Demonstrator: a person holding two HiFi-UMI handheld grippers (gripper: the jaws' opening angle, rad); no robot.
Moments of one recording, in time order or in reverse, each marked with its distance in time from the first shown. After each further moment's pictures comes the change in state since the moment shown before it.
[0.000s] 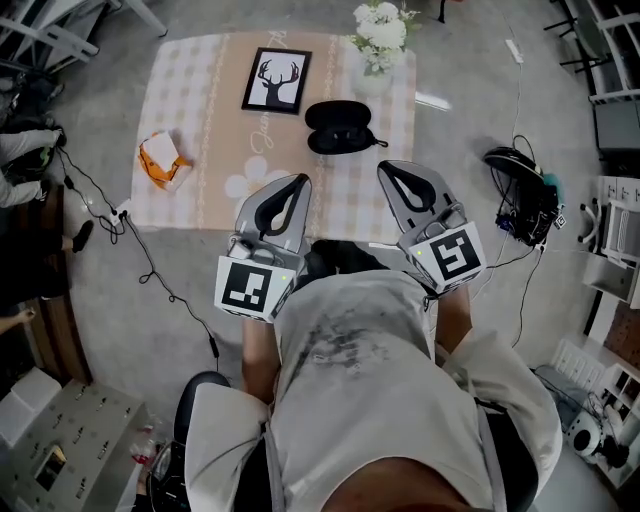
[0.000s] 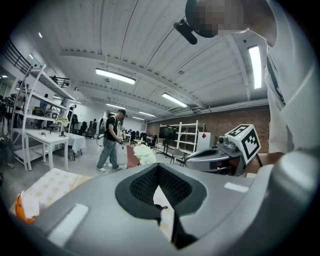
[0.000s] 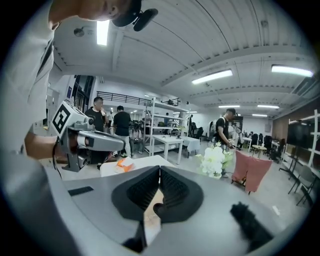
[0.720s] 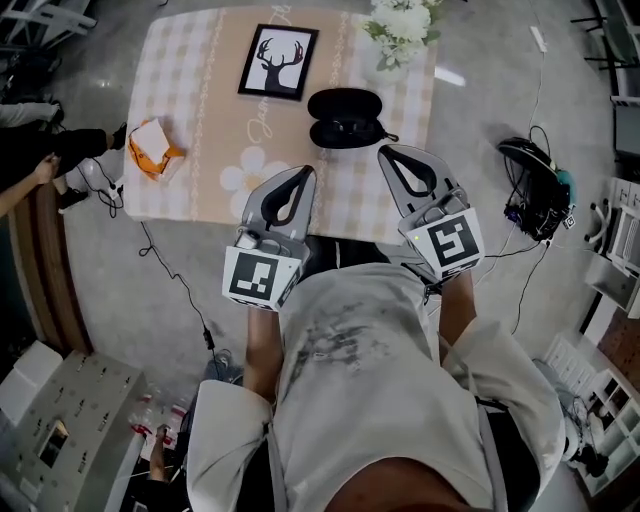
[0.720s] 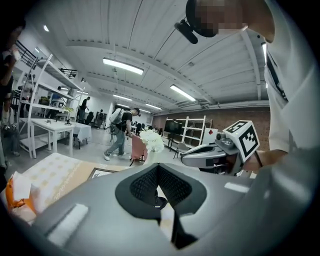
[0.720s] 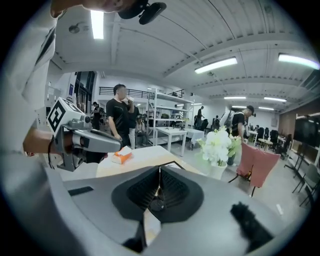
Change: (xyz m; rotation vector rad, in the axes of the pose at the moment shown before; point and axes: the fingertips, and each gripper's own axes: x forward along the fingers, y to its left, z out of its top) left arm 0.047 0.021 -0.054 -0.072 0.088 0.051; right arm 0.051 -0.037 -0.047 -0.006 0.084 0.063
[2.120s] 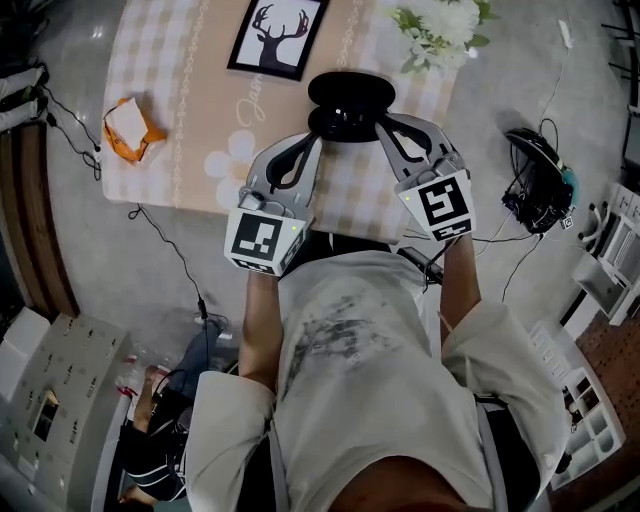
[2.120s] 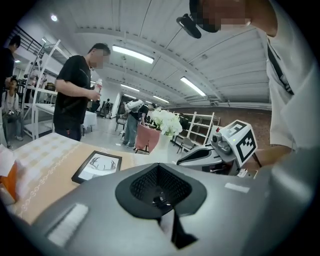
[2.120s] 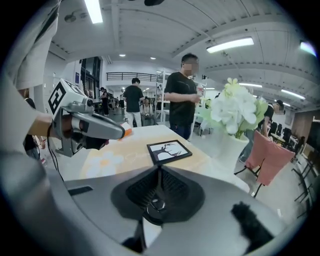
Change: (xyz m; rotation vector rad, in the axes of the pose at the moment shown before) left arm 0.075 0.043 -0.063 -0.094 0.078 0.031; right arm 0.084 -0.039 -0.085 -0.053 0.190 0.120
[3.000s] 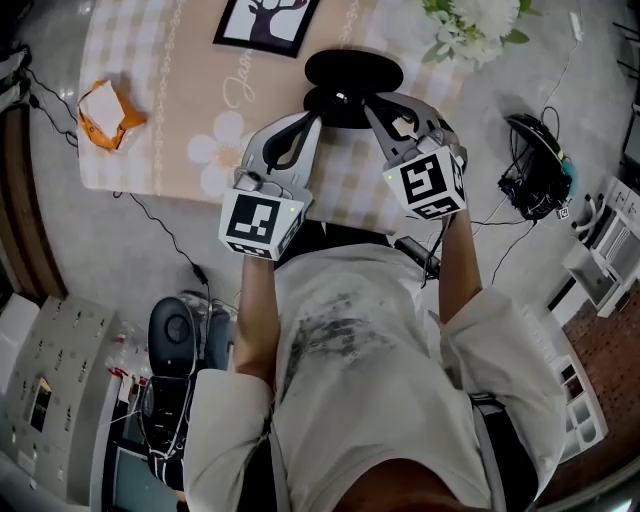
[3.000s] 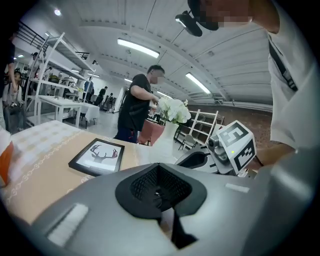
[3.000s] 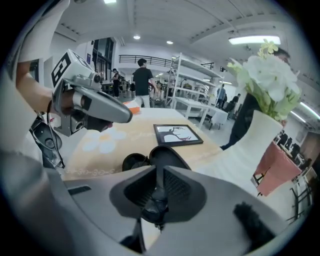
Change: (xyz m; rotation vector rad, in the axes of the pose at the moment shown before) left arm 0.022 0.015 -0.039 -0.053 0.048 0.015; right arm 0.047 0.008 -0.049 -0.183 0.171 0.071
